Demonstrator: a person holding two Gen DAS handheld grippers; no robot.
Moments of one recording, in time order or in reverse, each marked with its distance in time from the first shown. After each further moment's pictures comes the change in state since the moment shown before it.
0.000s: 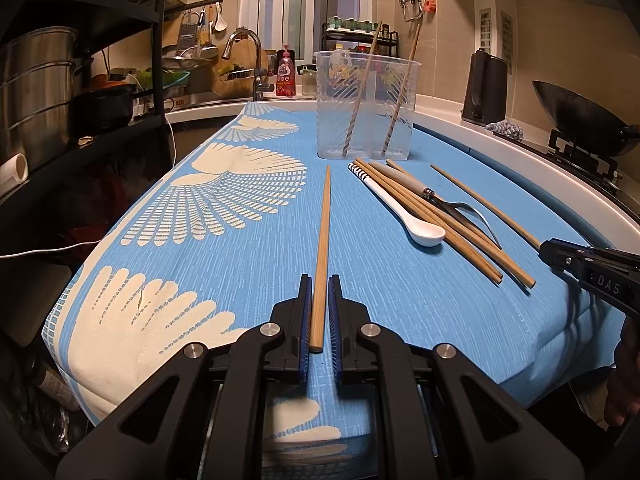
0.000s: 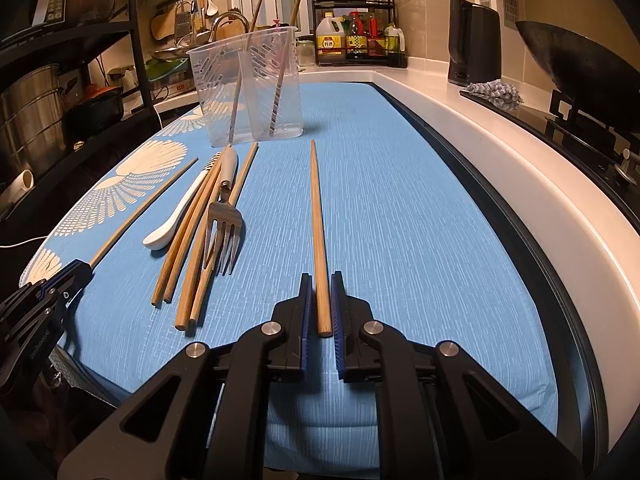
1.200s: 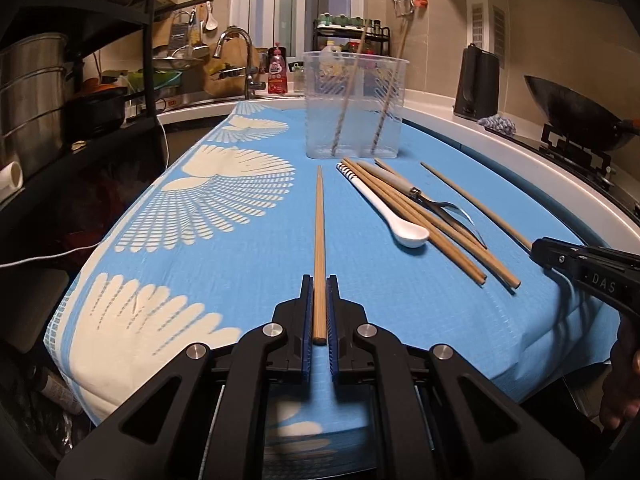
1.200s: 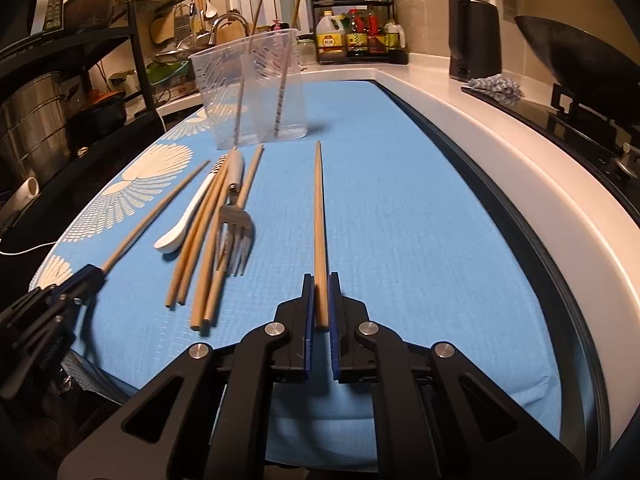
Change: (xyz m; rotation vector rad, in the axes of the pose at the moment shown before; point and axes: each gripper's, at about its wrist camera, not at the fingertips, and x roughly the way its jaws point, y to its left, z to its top) left arm -0.005 -0.003 0.001 0.015 0.012 -0.025; right arm -0.005 0.001 -0.002 0.028 0.011 0.014
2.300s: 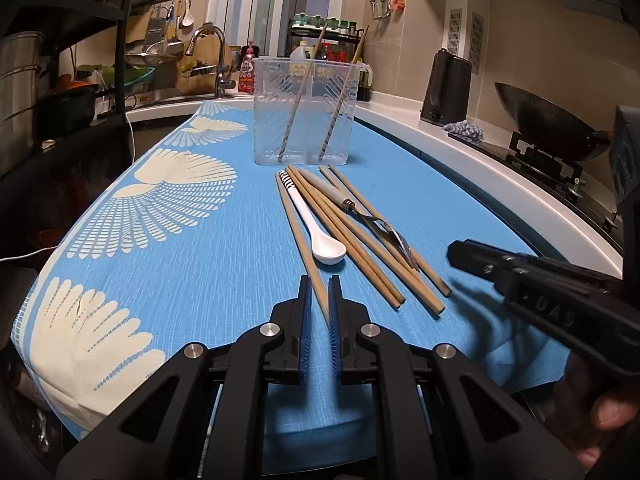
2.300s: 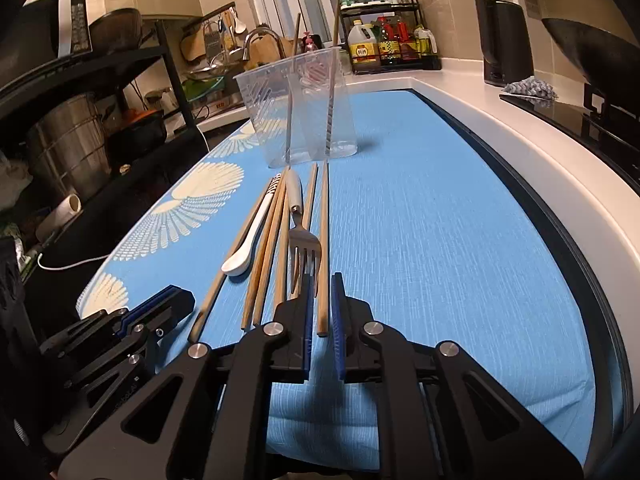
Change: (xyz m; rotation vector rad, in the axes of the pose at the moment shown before) left arm -0.002 -0.042 0.011 -0.011 0.003 -0.106; right arm -0.005 0.023 0.012 0.011 -0.027 0.167
